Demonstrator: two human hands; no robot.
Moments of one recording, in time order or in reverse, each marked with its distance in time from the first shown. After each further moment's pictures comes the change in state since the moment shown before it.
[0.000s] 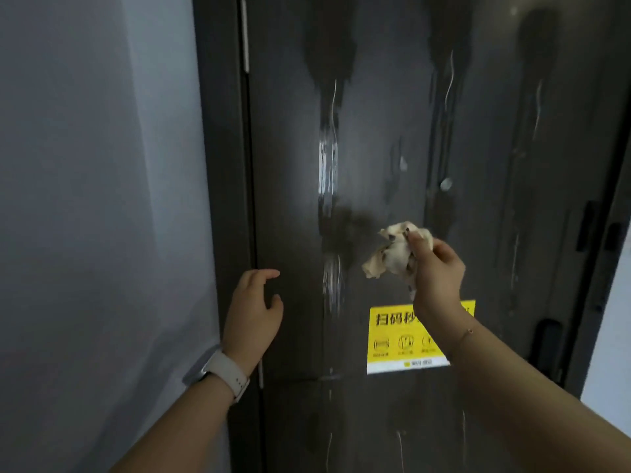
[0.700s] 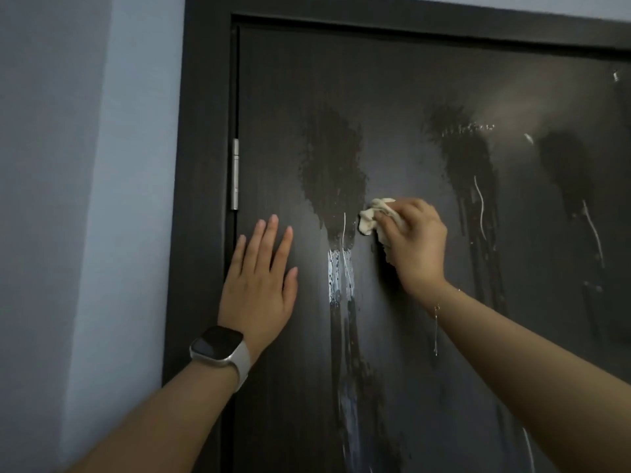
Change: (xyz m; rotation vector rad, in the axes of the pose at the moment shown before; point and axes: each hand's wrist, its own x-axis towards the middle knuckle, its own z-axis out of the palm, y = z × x) left_hand 0.292 0.032 -0.004 0.759 0.476 0.630; right_hand 0.206 -0.055 0.189 -0.501 -0.070 -1.112
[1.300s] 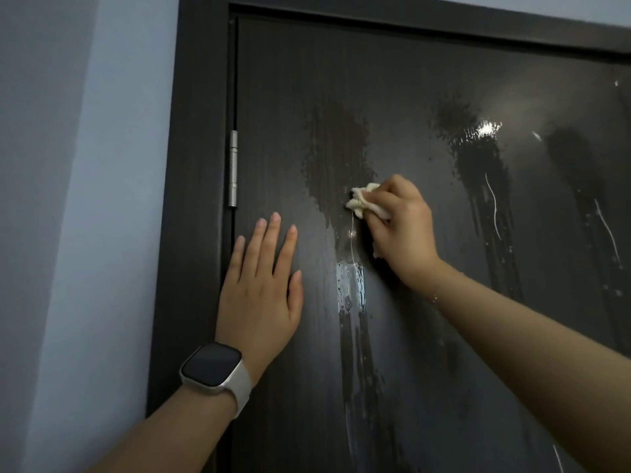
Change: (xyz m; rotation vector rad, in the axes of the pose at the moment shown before) left_hand 0.000 0.003 0.007 -0.008 0.152 -0.001; right_hand 0.019 -0.010 0.021 -0.074 -0.101 -0.315
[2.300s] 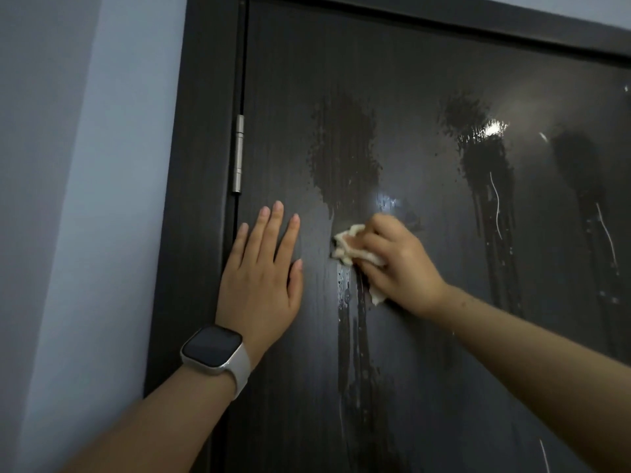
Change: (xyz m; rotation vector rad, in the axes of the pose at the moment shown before) left_hand 0.001 0.003 -0.003 -0.017 0.049 -0.017; right_hand -0.039 -0.007 -0.011 0.014 -0.289 -0.288
